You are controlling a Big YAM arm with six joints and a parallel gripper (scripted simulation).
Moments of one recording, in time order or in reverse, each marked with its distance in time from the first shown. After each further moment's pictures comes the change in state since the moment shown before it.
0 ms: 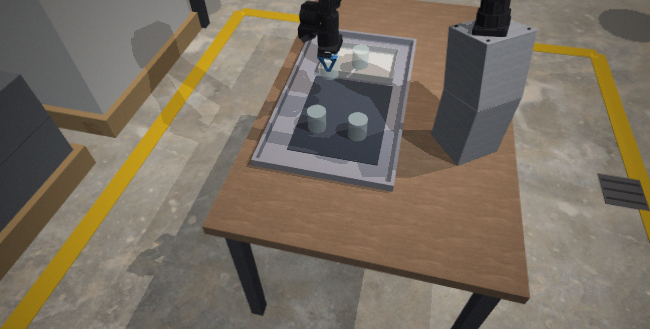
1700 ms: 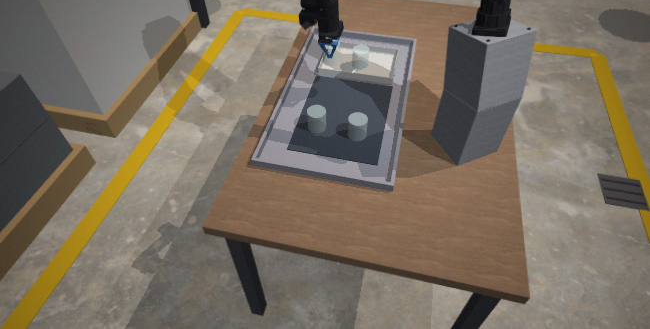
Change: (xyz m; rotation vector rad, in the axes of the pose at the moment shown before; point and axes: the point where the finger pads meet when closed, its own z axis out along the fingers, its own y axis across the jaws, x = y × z) arm -0.006 -0.054 -0.019 -0.007 0.034 0.017
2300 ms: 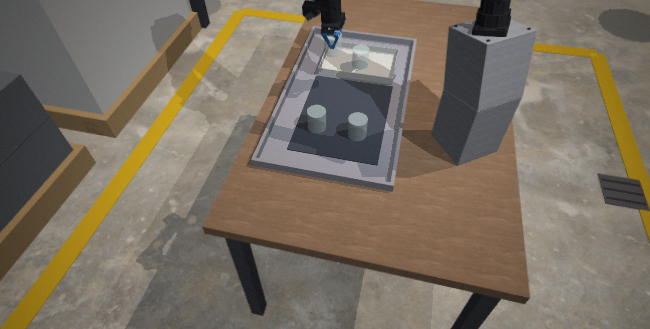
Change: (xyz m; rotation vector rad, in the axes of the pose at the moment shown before) arm -0.004 -0.052 -0.004 -0.002 -0.007 0.002
